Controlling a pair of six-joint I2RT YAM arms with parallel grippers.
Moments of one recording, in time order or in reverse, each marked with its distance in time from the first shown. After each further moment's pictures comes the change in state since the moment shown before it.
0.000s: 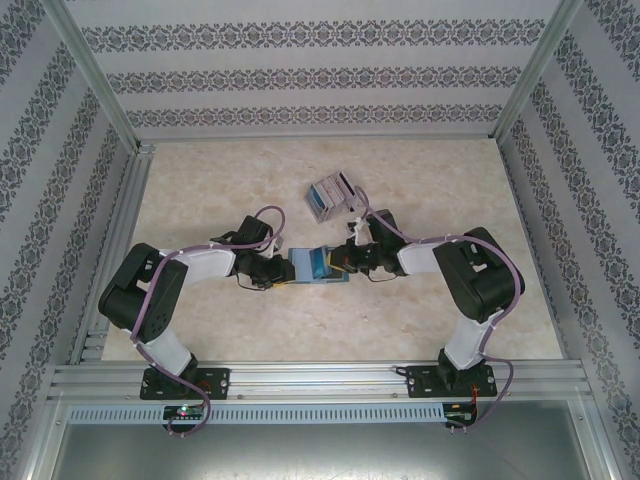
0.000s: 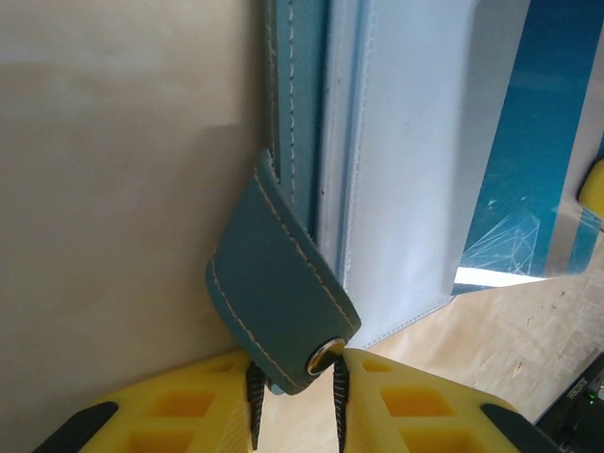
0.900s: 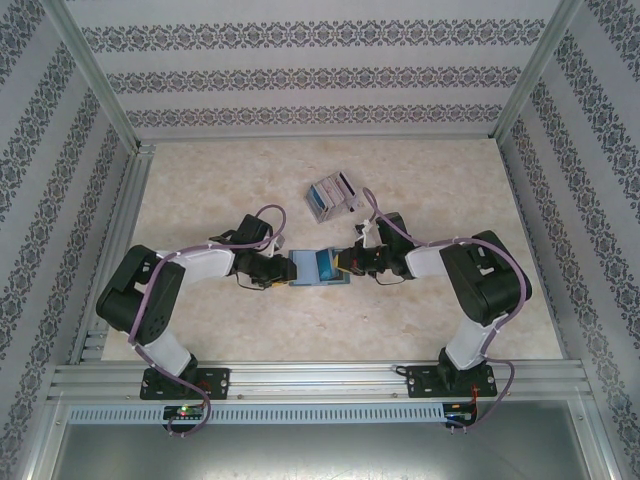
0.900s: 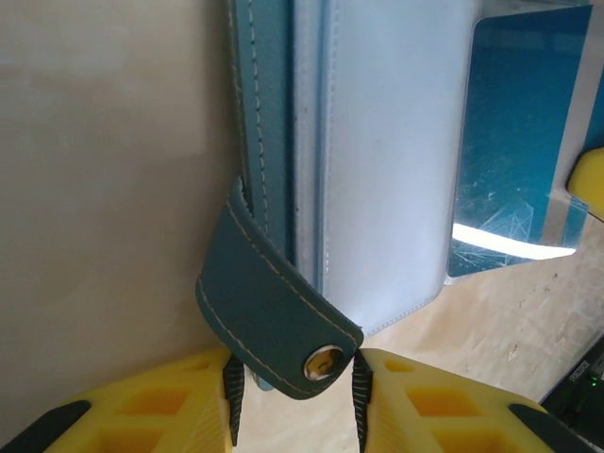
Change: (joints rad) left arm 0.000 -0.014 0.010 -0.027 0.007 0.045; right arm -0.061 -0.034 -0.073 0.026 -0.059 -0.038
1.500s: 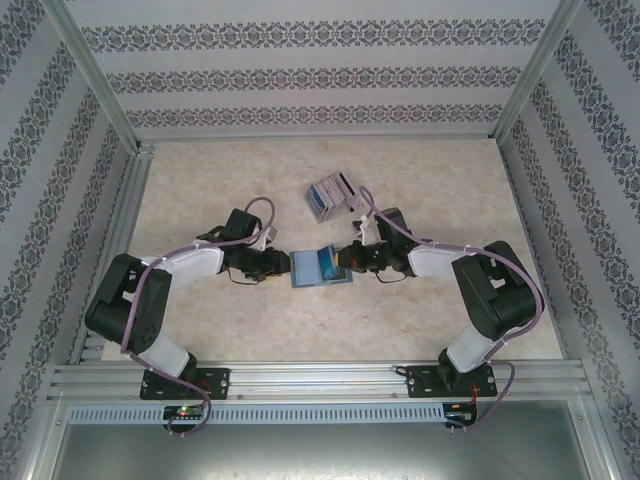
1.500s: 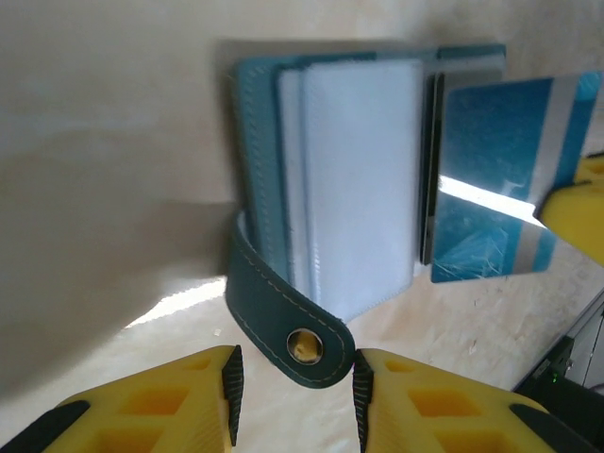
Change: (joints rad) left arm 0.051 -0.076 -0.003 -0.026 0.039 0.027; right arm 0.020 -0.104 0.032 -0.164 0.072 -0.135
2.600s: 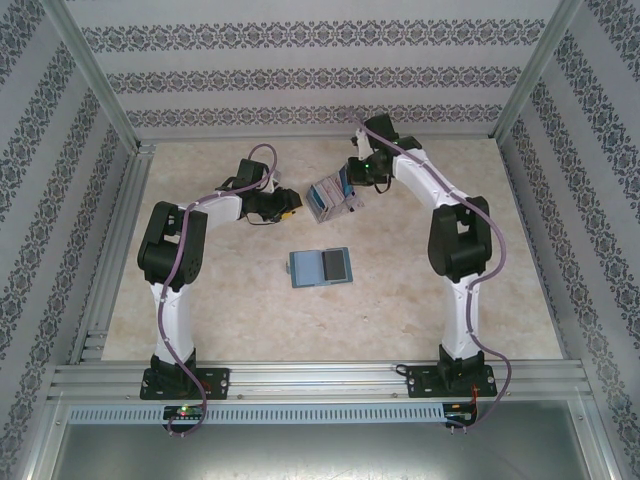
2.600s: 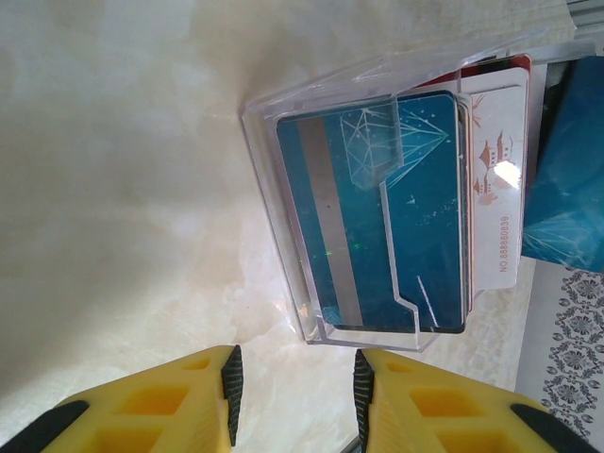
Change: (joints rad) left arm 0.134 0.504 0.579 0.152 0.044 -0.158; right arm -0.119 0.481 1.181 -0.848 0.429 -0.384
